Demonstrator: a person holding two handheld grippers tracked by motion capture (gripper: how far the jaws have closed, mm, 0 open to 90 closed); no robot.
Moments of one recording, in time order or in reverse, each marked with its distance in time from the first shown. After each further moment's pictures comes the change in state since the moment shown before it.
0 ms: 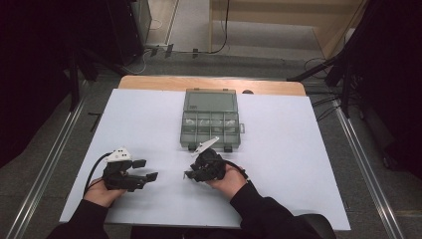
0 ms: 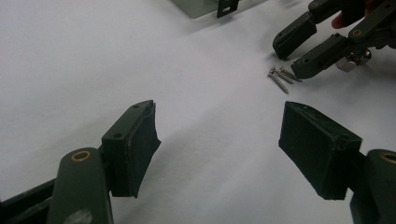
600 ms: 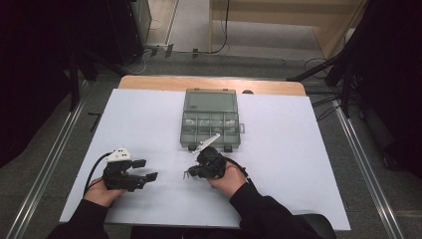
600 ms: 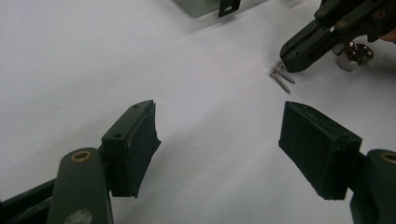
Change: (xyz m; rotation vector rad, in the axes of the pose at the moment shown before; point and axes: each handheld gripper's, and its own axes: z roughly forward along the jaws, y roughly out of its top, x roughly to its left) left arm 0.000 0.000 0.001 0.001 0.000 0.001; right arm -0.010 0.001 0.002 0.032 0.070 0.034
